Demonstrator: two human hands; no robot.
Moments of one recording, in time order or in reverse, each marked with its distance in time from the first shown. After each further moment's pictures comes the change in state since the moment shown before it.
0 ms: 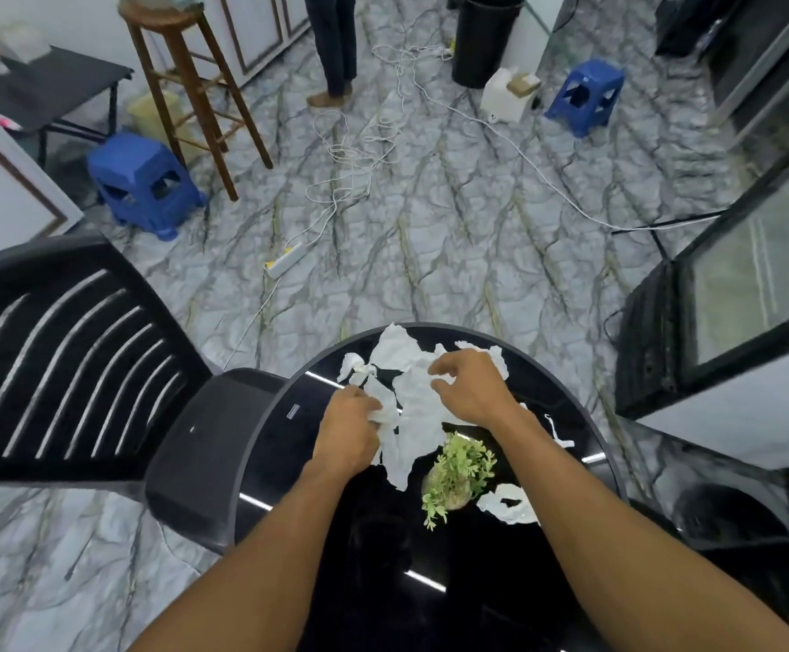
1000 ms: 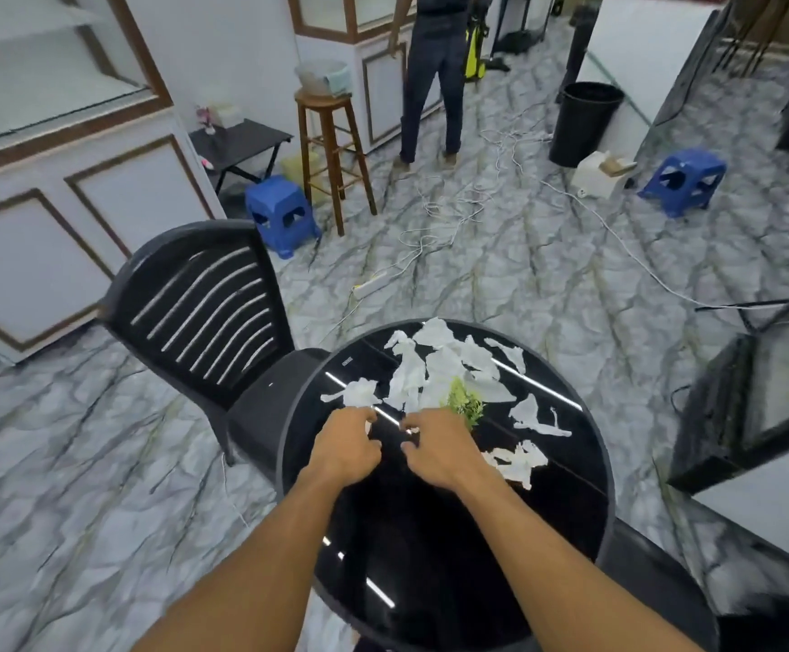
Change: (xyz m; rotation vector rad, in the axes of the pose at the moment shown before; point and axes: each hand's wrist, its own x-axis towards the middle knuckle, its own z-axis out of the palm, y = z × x) left_hand -0.192 0.053 -0.012 0.022 0.126 -0.299; right_hand -0.189 -0.018 0.037 -0.228 -0.167 -0.373
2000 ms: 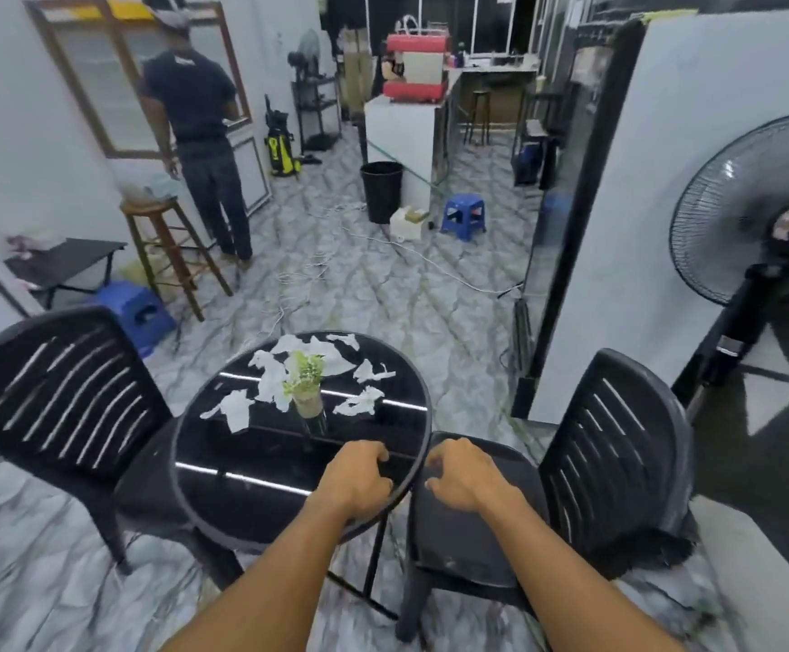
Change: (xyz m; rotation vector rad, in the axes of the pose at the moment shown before) left_hand -0.252 0.127 0.095 0.176 -0.225 0.452; right_hand -0.353 0.083 -0.019 -0.014 0.148 0.416
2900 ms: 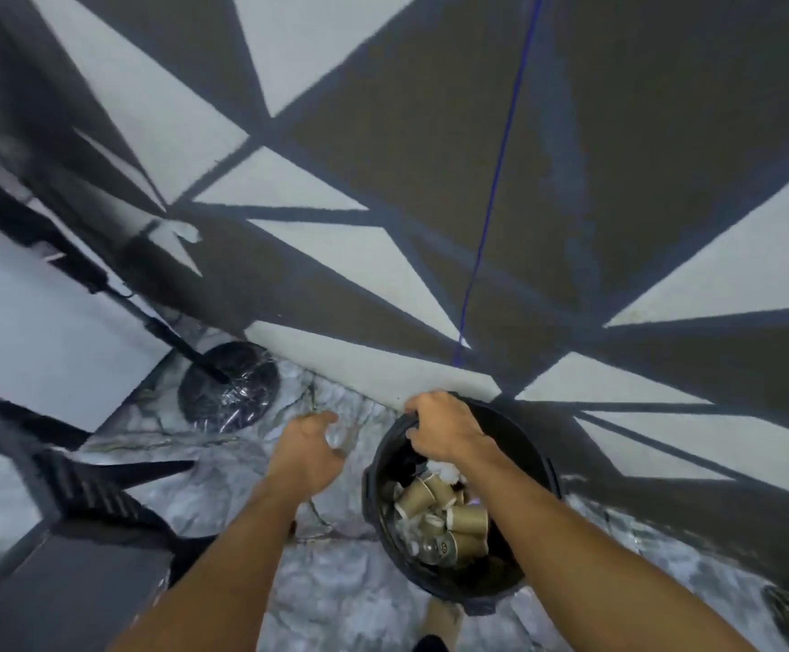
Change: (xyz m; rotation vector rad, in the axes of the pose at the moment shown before) left_hand -0.168 0.436 0.409 0.374 -0.642 0.871; right_hand -0.494 0.420 0.076 0.426 0.471 1.121
